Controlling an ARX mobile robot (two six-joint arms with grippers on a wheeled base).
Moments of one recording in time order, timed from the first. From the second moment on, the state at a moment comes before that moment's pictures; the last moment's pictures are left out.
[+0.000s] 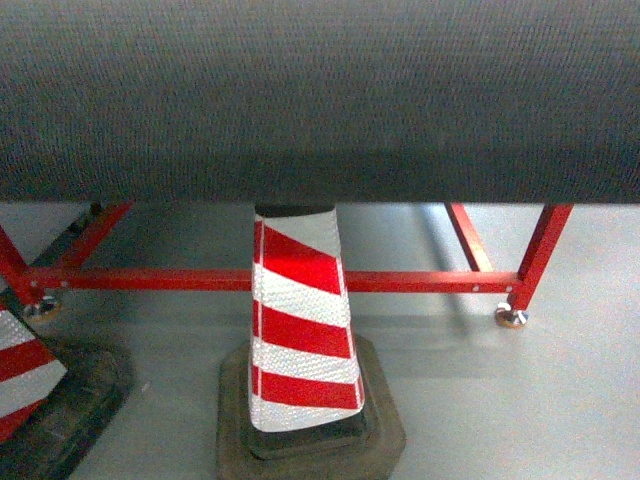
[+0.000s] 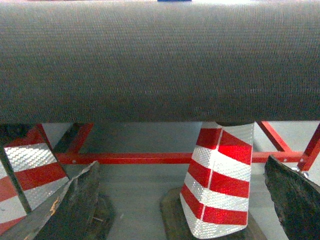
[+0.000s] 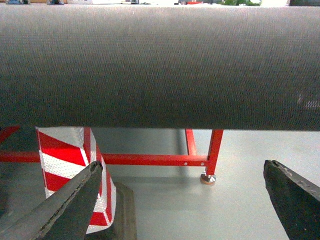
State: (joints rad) left arm 0.00 0.01 0.01 0.00 0.00 0.00; right arm 0.00 0.01 0.01 -0.01 0.00 0.00
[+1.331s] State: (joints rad) left arm 0.00 0.01 0.01 -0.01 0.00 0.00; right arm 0.00 0.01 0.01 -0.01 0.00 0.00
